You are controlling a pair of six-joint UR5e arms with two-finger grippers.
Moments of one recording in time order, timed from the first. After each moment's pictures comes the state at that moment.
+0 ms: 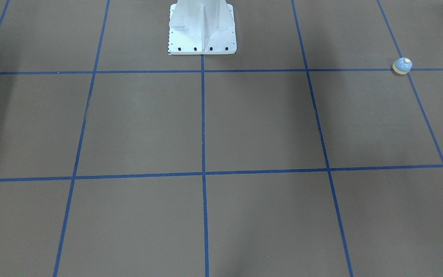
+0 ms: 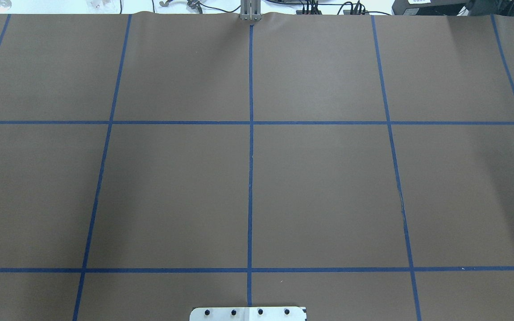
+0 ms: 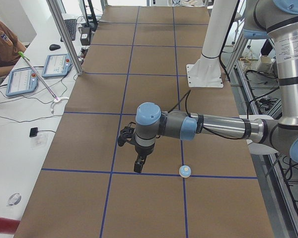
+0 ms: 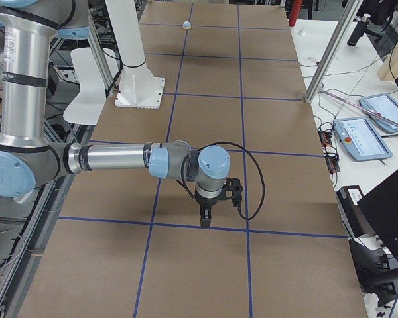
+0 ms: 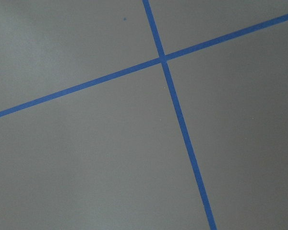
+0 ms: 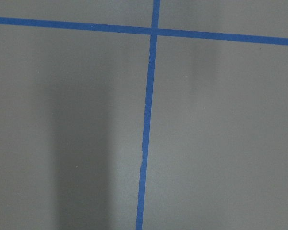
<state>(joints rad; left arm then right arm) -1.54 -1.35 -2.00 -1.50 -2.13 0.12 1.56 -1.72 1.80 -1.74 2.33 -0.12</state>
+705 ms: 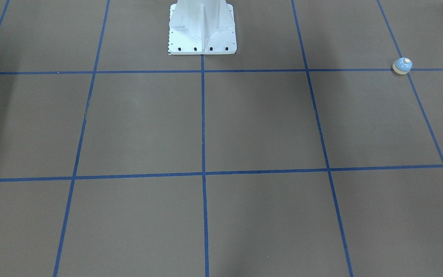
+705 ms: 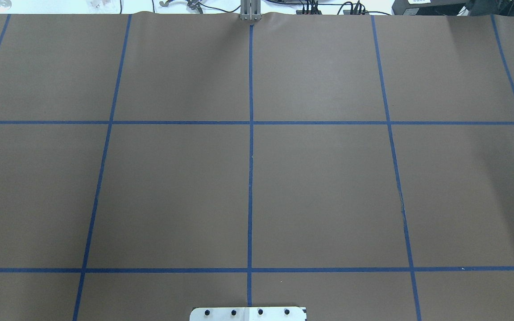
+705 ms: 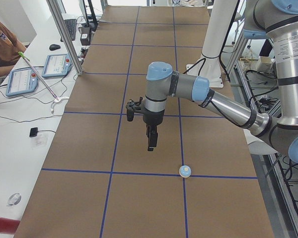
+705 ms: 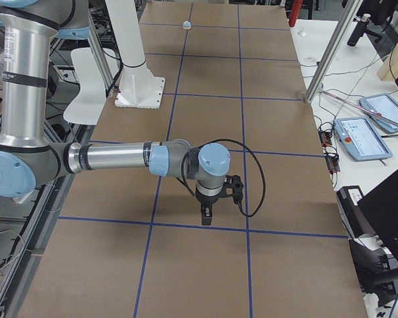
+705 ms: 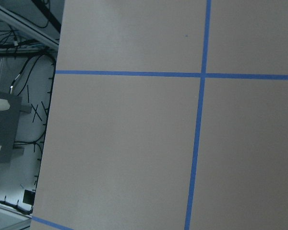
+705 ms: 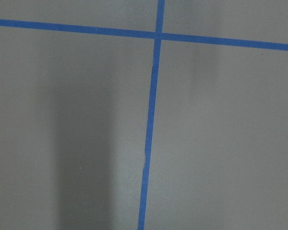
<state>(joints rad) -1.46 -1.34 -2.27 -1.26 -1.96 -0.45 1.56 -1.72 1.82 -1.73 2.33 -0.12</state>
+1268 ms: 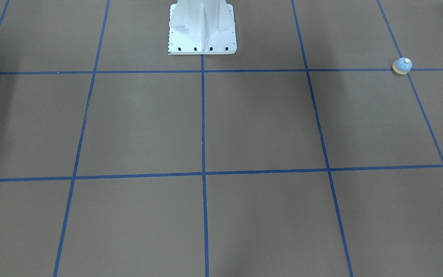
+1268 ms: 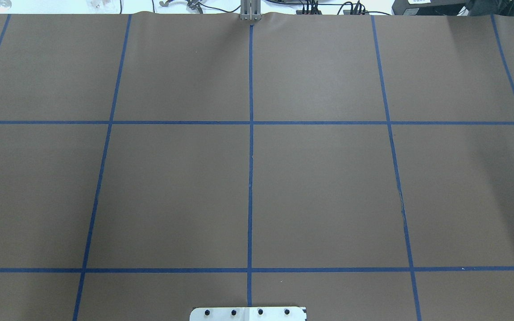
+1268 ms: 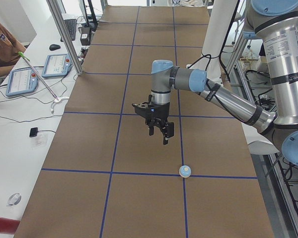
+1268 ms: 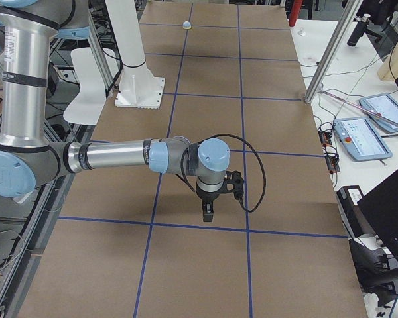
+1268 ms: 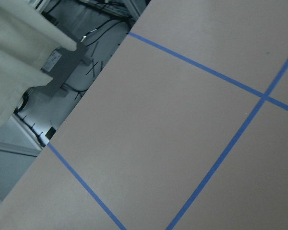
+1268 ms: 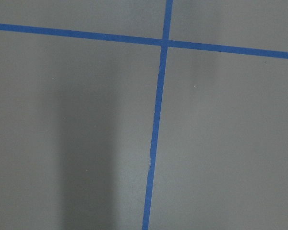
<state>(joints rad) -1.16 -1.28 -2.35 -1.18 -1.79 -1.25 1.56 -1.72 1.84 -1.73 2.33 -0.12</state>
